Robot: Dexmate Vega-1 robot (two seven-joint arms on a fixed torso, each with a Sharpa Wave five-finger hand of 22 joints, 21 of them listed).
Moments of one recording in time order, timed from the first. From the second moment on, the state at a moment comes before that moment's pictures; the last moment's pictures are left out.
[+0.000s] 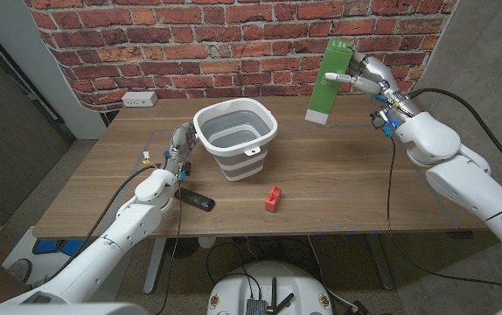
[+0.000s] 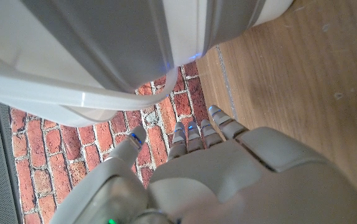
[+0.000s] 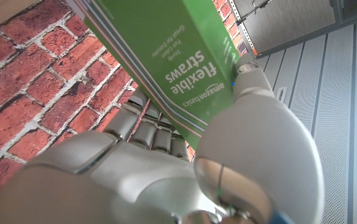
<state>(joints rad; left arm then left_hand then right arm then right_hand) 1.00 0.56 0.31 -1.52 -0.69 -0.20 0.14 0.07 0.09 0.75 0.07 0.17 0.12 0.01 0.18 0.17 0.04 -0.01 0.20 0.18 0.01 -0.01 0.18 0.17 0.13 -0.04 0.19 0.17 -0.99 -0.83 -0.16 -1.94 0.44 0.25 0.01 0.89 -0.02 0.28 -0.16 0.21 0.27 0.12 0.60 0.32 0.44 0.03 0.61 0.46 0.47 -0.03 0.61 0.43 0.60 -0.03 0.21 0.17</state>
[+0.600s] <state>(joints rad) 0.99 0.56 0.31 -1.51 -0.68 -0.20 0.13 0.07 0.09 0.75 0.07 0.17 0.12 0.02 0.18 0.17 0.04 -0.01 0.20 0.18 0.01 -0.01 0.18 0.17 0.13 -0.04 0.19 0.17 -0.80 -0.81 -0.24 -1.90 0.50 0.23 0.14 0.89 -0.02 0.28 -0.15 0.21 0.27 0.12 0.60 0.32 0.44 0.03 0.61 0.46 0.47 -0.03 0.61 0.43 0.60 -0.03 0.21 0.17</state>
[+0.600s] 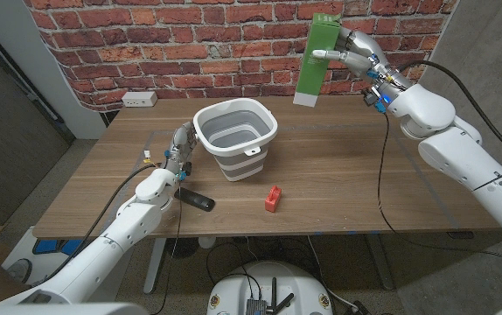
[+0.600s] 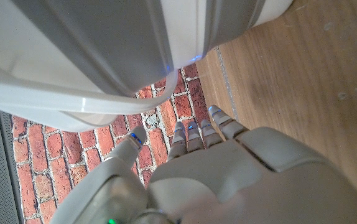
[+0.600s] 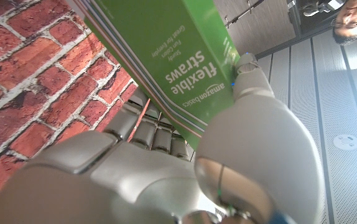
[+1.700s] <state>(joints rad) 0.96 0.57 0.31 -1.48 -0.68 -0.20 0.10 0.07 0.09 0.75 0.07 0.17 0.12 0.02 0.18 0.17 0.04 -0.01 0.20 0.18 0.00 -0.01 0.18 0.17 0.13 -0.04 0.19 0.17 -0.47 -0.62 -0.47 -1.67 0.48 0.24 0.35 0.88 -0.02 0.27 -0.16 0.22 0.27 0.11 0.60 0.32 0.44 0.03 0.62 0.46 0.48 -0.03 0.61 0.44 0.60 -0.03 0.20 0.17</state>
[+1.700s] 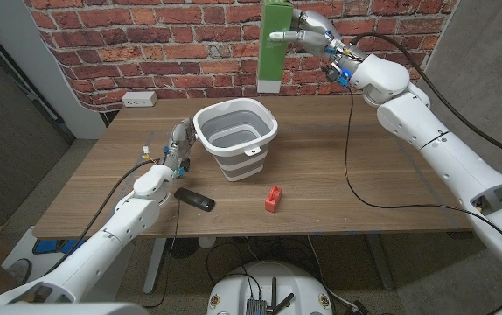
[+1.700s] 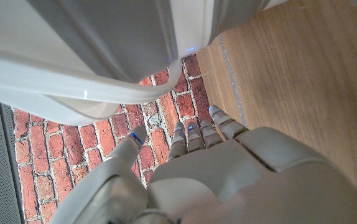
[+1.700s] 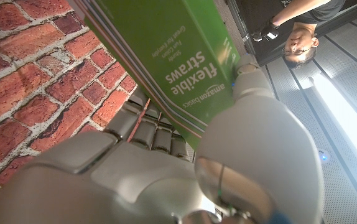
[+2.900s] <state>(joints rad) 0.94 0.54 0.33 -1.44 -0.67 -0.23 0.09 0.06 0.09 0.75 0.07 0.17 0.12 0.02 0.18 0.17 0.04 -0.01 0.20 0.18 0.00 -0.01 0.18 0.17 0.13 -0.04 0.19 0.17 -0.44 -0.59 -0.61 -1.73 0.29 0.06 0.28 0.88 -0.01 0.27 -0.16 0.23 0.29 0.10 0.60 0.33 0.44 0.04 0.63 0.46 0.49 -0.02 0.60 0.46 0.60 -0.03 0.20 0.17</state>
